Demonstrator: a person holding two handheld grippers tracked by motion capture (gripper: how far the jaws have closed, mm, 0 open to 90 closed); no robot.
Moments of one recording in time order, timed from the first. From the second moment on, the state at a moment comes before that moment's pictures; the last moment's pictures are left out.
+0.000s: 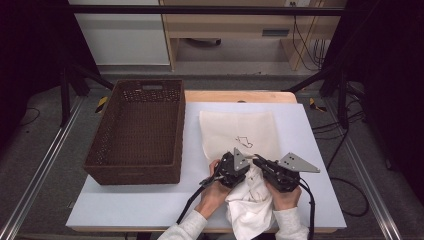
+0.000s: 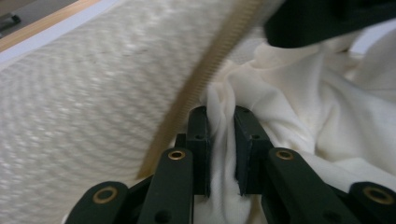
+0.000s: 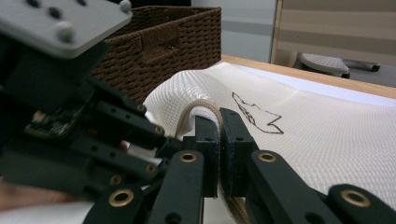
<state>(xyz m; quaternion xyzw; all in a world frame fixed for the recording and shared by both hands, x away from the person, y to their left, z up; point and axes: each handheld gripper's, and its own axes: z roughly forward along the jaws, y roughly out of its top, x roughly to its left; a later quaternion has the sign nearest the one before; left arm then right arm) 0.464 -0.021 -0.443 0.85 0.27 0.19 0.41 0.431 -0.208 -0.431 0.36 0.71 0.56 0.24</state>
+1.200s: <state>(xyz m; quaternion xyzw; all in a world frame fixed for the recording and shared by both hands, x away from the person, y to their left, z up) 0.405 -0.015 -0.416 0.82 0.23 0.19 0.48 0.434 -0.206 -0.438 0.37 0.71 0.55 0.23</state>
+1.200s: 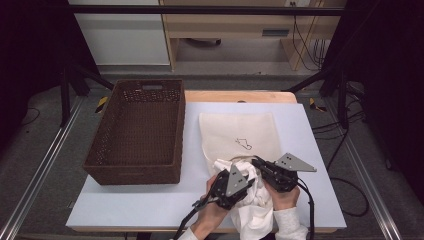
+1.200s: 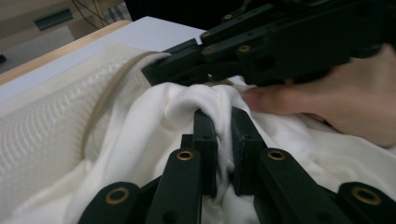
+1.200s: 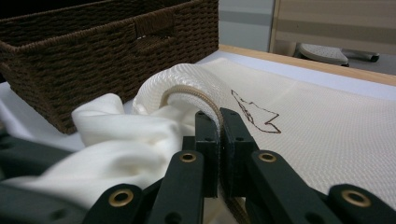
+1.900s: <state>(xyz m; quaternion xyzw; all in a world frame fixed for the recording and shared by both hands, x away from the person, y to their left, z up) 0.438 -0.017 -0.429 0.82 0.26 0.17 0.47 0.432 -0.212 -0.434 0.38 0.71 0.55 0.25</state>
